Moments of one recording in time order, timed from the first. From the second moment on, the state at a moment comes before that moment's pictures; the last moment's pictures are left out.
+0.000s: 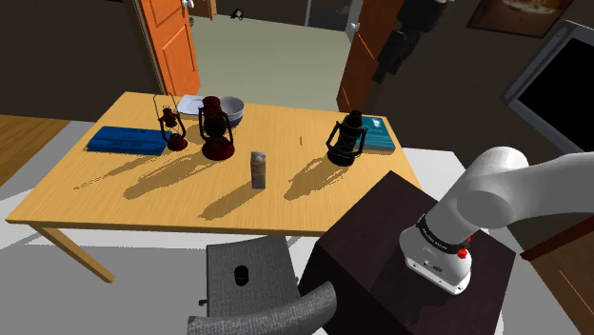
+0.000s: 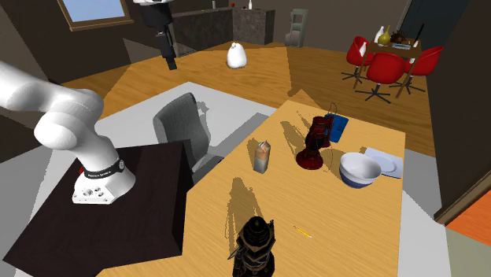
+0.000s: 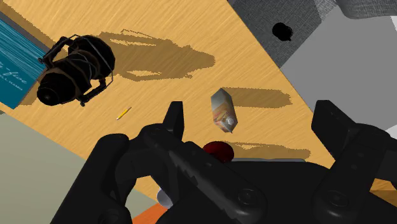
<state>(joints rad) 0.02 -0.79 0.05 -2.30 0.12 1.61 -0.04</state>
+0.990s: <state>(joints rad) -0.02 -0.32 0.19 -2.19 0.14 1.85 0.21</state>
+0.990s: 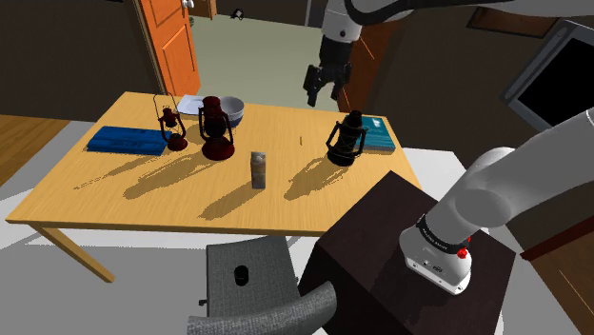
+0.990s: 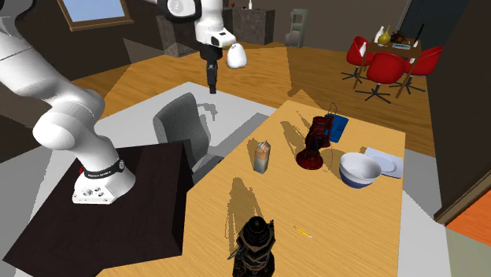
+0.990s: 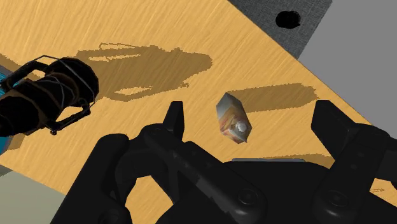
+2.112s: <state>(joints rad) 0.00 0.38 0.20 -1.76 0.06 1.96 0.51</state>
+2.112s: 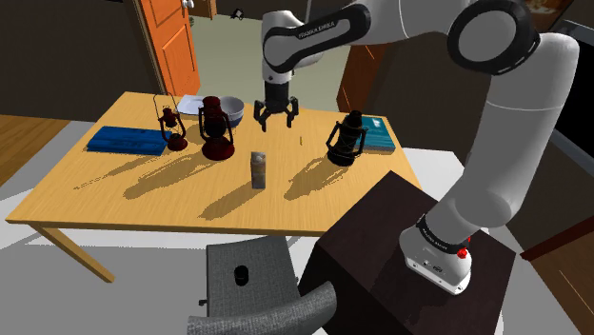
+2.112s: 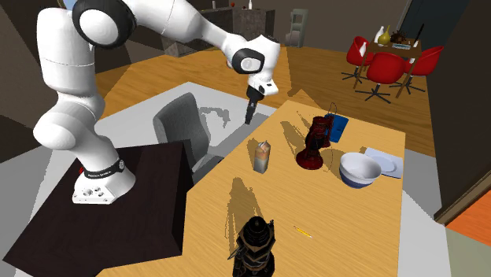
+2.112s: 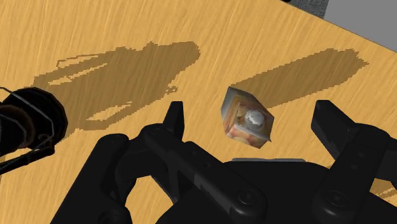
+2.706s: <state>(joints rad) 0.03 0.77 0.16 -1.39 0.05 1.89 0.62</state>
